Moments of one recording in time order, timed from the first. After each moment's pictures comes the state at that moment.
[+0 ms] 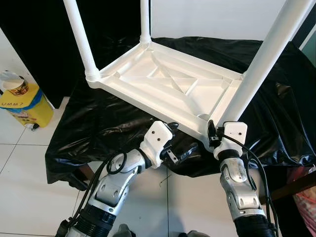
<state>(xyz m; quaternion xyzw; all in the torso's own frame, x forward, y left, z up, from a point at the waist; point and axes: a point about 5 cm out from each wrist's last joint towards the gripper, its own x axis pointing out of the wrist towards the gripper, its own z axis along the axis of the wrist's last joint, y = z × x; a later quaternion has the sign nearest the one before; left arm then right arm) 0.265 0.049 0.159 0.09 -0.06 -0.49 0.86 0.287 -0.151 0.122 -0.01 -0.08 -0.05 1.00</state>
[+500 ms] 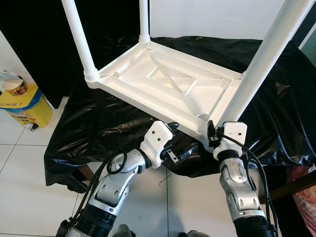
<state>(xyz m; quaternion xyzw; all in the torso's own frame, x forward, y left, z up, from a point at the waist) 0.265 0.048 0.159 0.09 -0.06 -0.49 0.86 0.283 -0.150 0.119 -0.01 -0.07 -0.04 1.00</state>
